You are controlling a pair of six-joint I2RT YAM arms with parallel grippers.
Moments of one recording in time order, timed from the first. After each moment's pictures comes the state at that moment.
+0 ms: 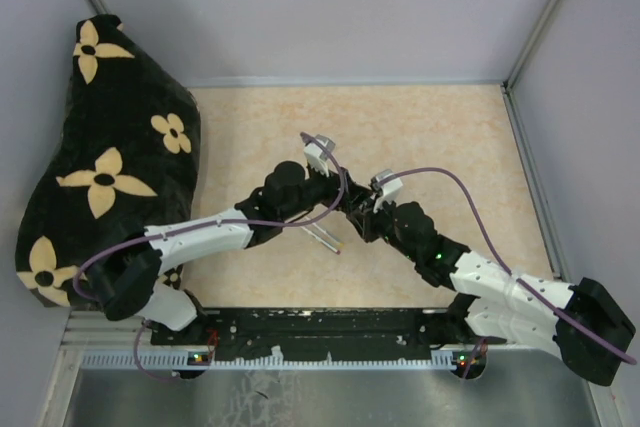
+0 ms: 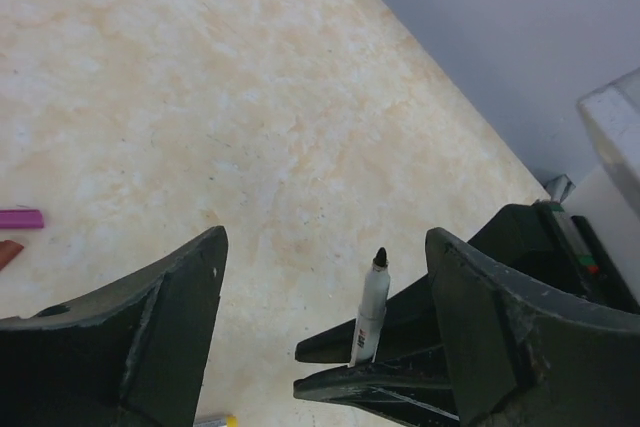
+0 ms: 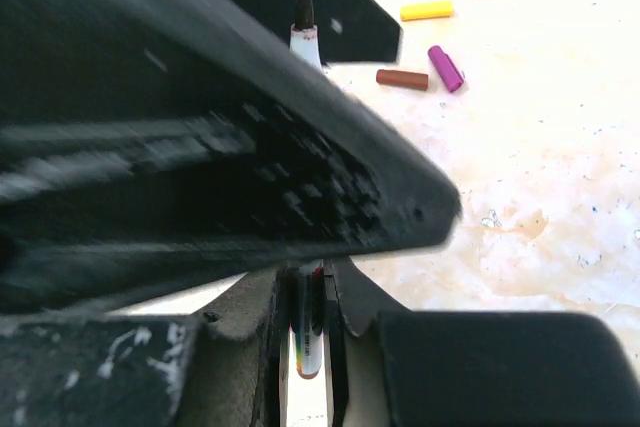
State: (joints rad) left arm -0.91 1.49 0.85 0.49 0.06 -0.49; right arm 0.85 0.94 0.40 0.27 0.12 0.29
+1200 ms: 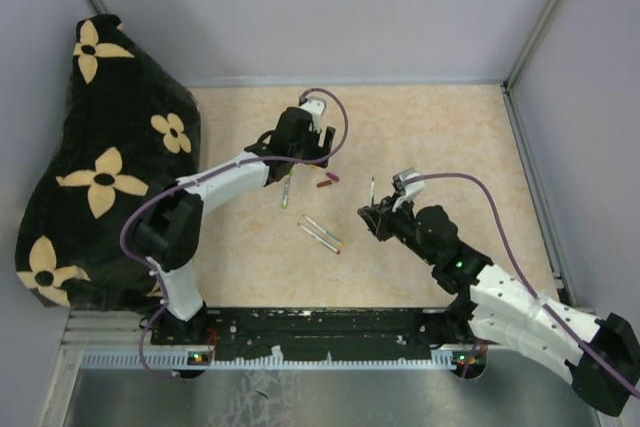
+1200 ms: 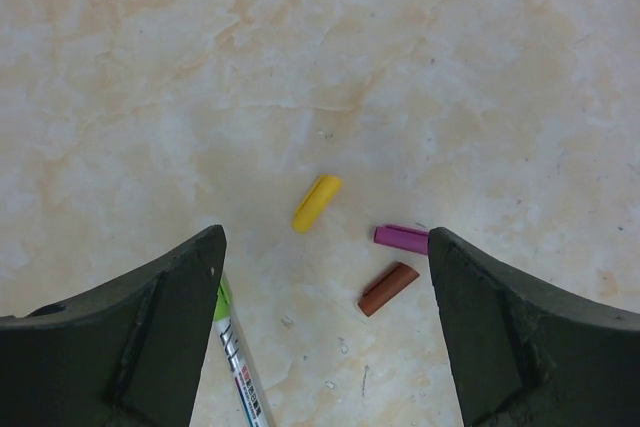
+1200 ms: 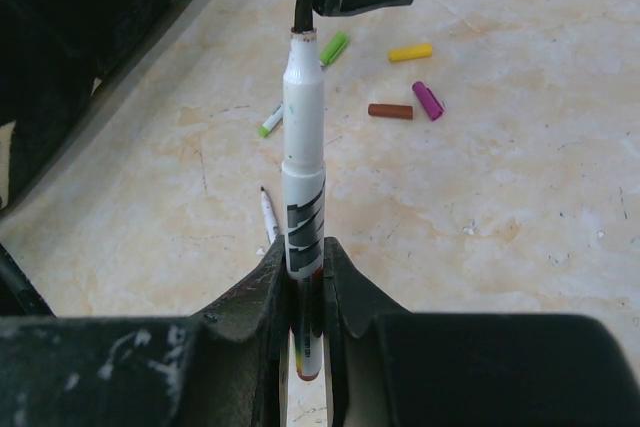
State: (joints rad) left arm -0.64 1.81 1.29 -0.03 -0.19 -0.13; right arm 0.78 0.74 0.37 0.19 0.08 0.33
